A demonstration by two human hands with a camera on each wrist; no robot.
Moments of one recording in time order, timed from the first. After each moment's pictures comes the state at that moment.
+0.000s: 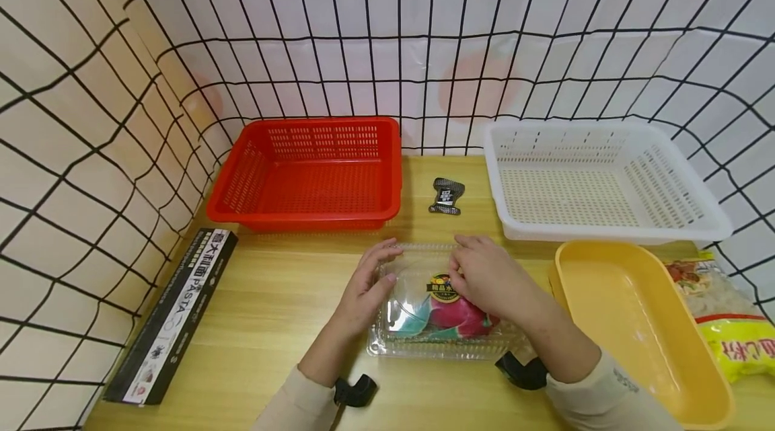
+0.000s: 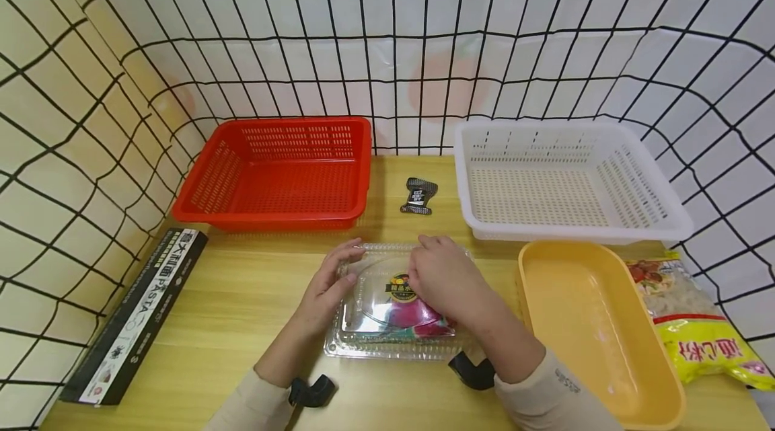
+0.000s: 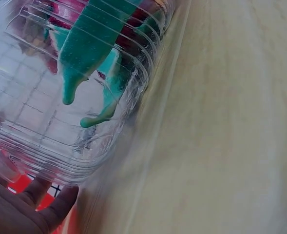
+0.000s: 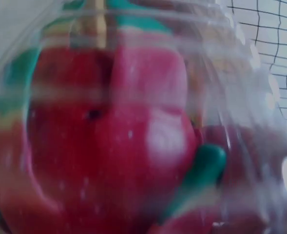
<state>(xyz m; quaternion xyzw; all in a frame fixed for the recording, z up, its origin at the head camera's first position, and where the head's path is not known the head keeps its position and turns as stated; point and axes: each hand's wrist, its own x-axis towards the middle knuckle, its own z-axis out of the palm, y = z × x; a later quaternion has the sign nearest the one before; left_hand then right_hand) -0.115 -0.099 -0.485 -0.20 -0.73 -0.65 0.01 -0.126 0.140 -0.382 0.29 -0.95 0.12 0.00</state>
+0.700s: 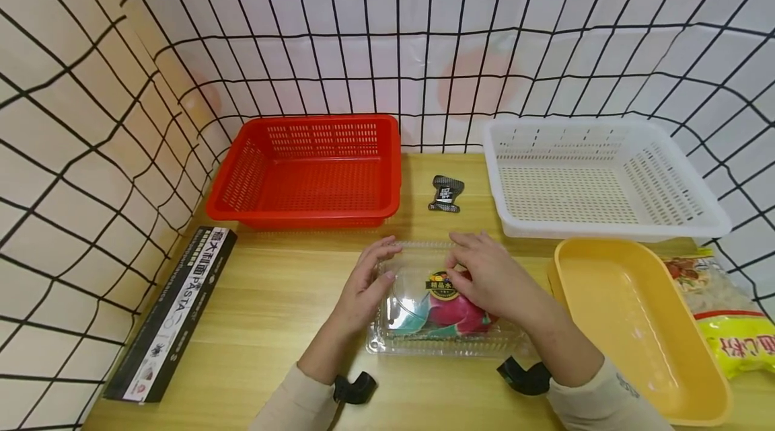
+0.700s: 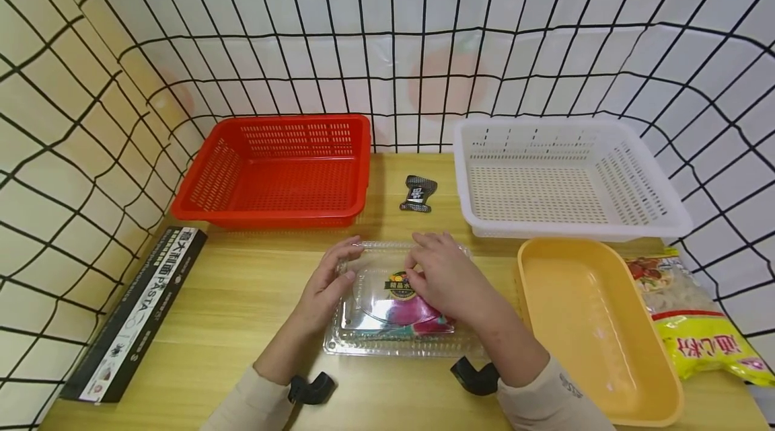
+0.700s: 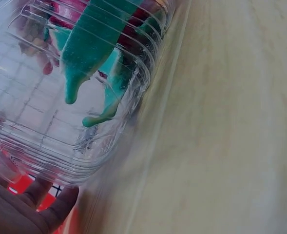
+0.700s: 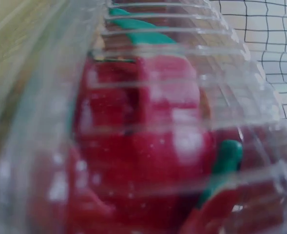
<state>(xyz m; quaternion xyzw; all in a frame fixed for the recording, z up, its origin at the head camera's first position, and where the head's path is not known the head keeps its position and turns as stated) -0.115 -0.099 -0.483 -0.20 -0.73 -0.65 0.01 -0.124 0.149 -0.394 0.28 -0.94 0.21 0.00</state>
